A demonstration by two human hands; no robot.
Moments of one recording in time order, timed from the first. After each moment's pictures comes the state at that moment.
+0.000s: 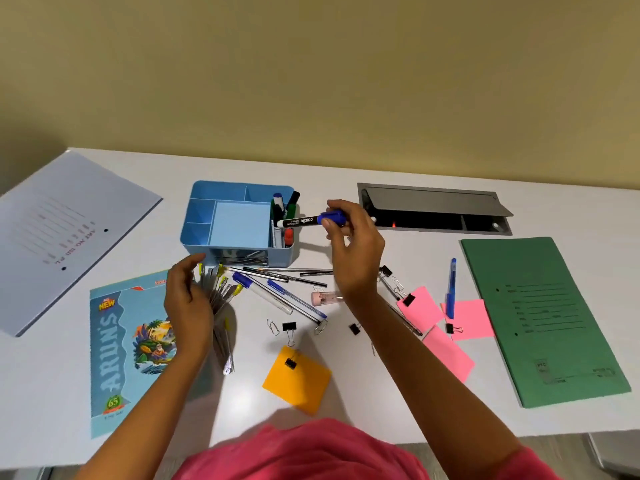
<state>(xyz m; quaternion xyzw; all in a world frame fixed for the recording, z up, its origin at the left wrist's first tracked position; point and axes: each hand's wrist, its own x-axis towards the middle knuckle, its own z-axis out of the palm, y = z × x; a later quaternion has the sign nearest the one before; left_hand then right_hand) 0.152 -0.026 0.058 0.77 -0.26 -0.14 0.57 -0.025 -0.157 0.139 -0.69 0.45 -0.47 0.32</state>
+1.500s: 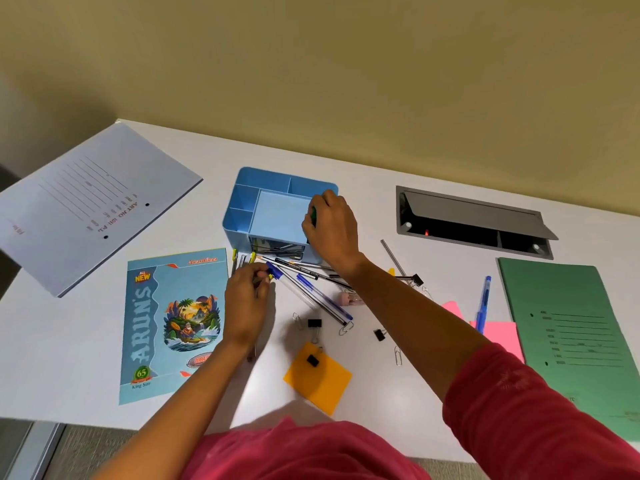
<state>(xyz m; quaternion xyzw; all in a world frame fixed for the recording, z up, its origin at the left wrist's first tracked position) 0.145 -0.028 0.031 0.81 -0.36 -0.19 0.43 0.070 -0.205 0.072 -0.88 0.40 -0.23 0.06</state>
